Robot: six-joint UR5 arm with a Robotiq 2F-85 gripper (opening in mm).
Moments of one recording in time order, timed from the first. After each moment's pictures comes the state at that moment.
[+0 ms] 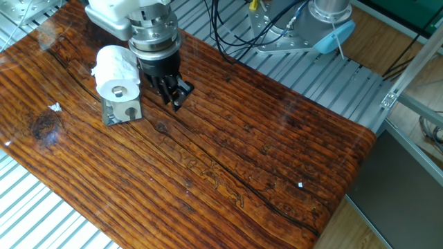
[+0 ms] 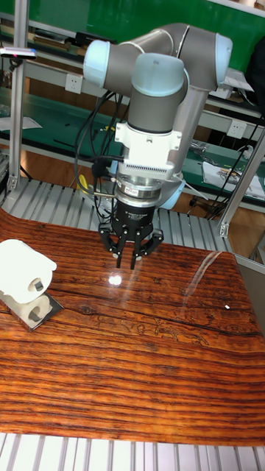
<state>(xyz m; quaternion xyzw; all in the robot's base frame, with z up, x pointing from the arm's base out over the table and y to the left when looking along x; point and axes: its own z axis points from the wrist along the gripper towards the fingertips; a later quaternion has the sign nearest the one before) 0.530 0.004 0.152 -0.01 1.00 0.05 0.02</state>
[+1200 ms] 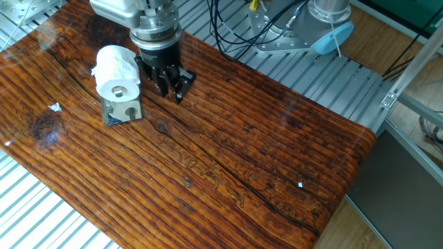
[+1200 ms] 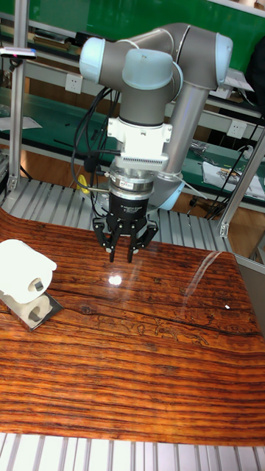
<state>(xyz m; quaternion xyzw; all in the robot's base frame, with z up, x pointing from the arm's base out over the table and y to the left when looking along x) 0.512 -0.005 0.152 -0.06 1.00 0.05 0.03</state>
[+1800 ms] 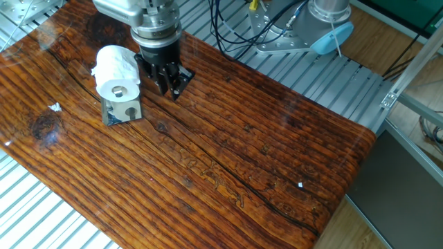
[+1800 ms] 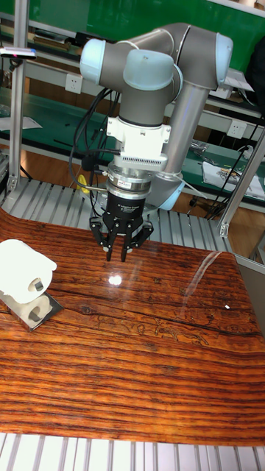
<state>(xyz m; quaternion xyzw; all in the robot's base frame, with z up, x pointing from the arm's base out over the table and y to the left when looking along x) 0.509 -0.020 0.150 -0.06 1.00 0.03 0.03</state>
